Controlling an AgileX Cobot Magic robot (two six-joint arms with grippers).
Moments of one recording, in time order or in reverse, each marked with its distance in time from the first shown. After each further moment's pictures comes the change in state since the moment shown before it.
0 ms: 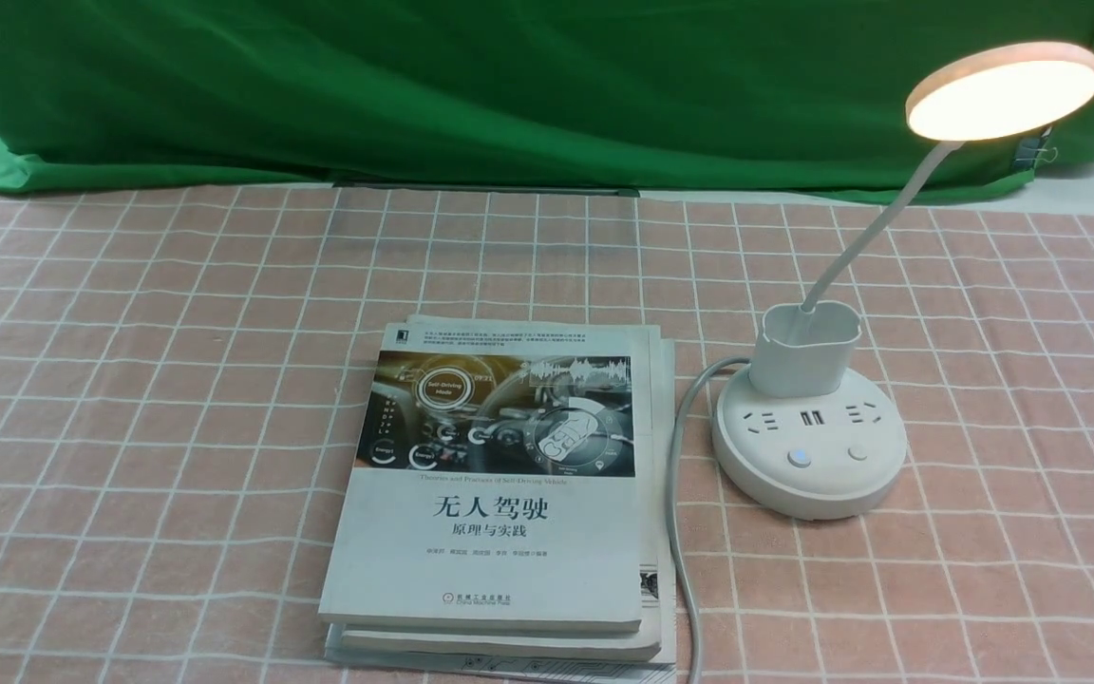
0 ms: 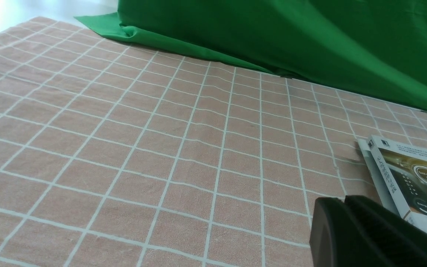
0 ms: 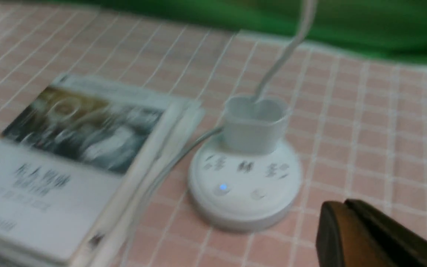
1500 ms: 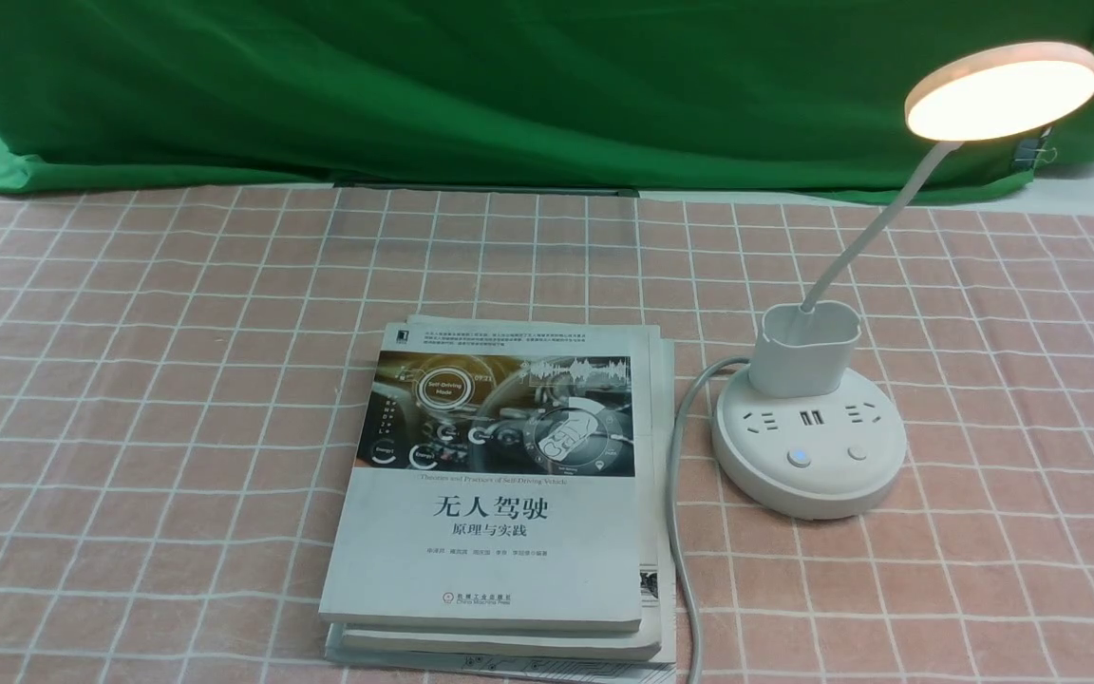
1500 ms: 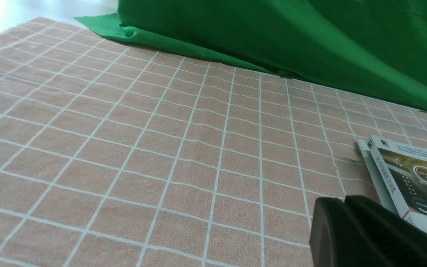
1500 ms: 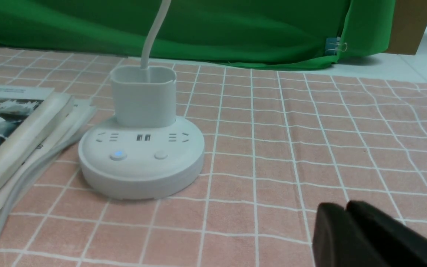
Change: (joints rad) right arm -0.129 -0.508 0.514 -0.128 -0.211 0.090; left arm 0.000 0.000 0.000 0.000 -0.001 0.000
